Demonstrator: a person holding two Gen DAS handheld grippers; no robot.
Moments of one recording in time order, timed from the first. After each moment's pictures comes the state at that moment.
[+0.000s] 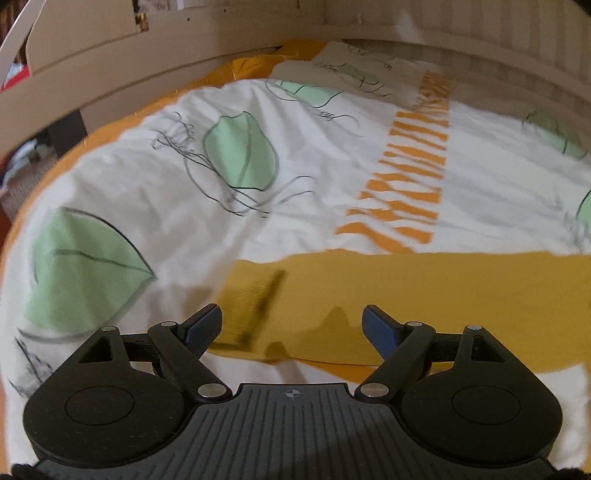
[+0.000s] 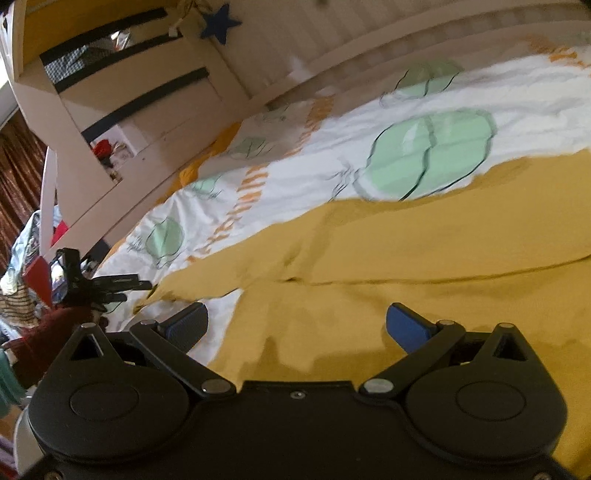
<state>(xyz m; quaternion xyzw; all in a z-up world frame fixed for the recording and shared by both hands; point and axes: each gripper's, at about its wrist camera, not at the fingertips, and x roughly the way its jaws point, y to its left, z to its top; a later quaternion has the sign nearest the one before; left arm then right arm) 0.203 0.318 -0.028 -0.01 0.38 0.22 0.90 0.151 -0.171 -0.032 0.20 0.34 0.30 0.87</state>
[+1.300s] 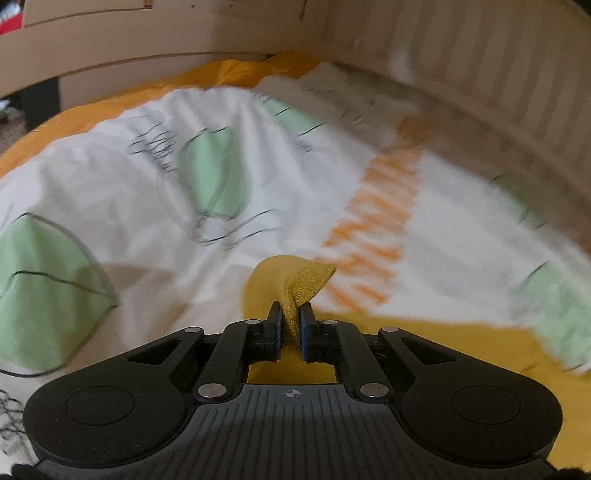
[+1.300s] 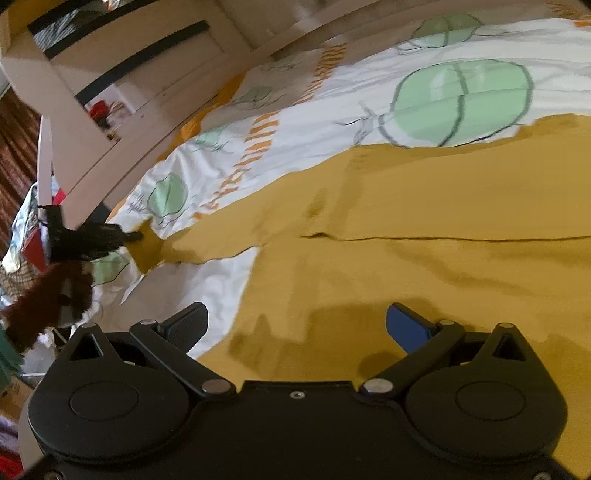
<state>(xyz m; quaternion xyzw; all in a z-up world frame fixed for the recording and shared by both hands) 0.214 0.351 0.011 -0.16 0.34 0.12 0.92 0.163 -0.145 -0.042 0.18 0.40 0.31 0.84</state>
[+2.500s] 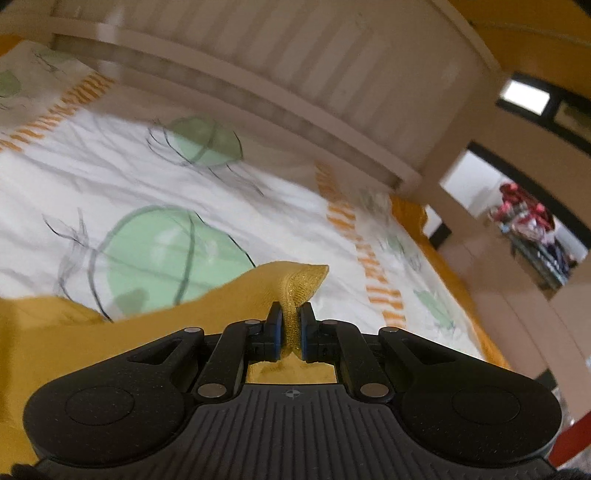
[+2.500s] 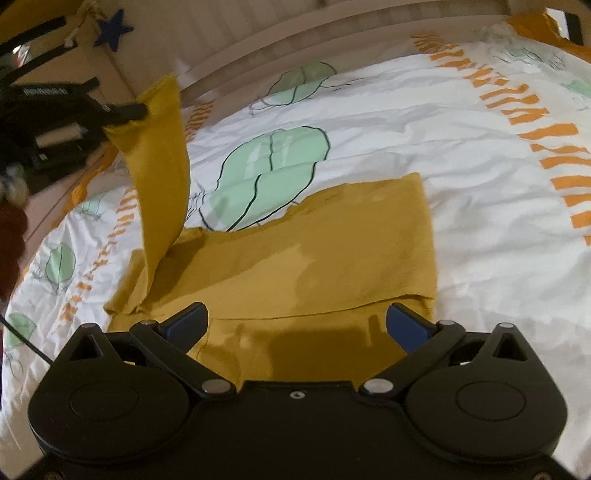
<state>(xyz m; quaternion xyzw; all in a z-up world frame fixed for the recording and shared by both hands) 0.293 -0.056 0.045 -0.19 0.33 -0.22 0.90 0.187 -0.305 -0.018 0.18 0.39 0.14 0.89</state>
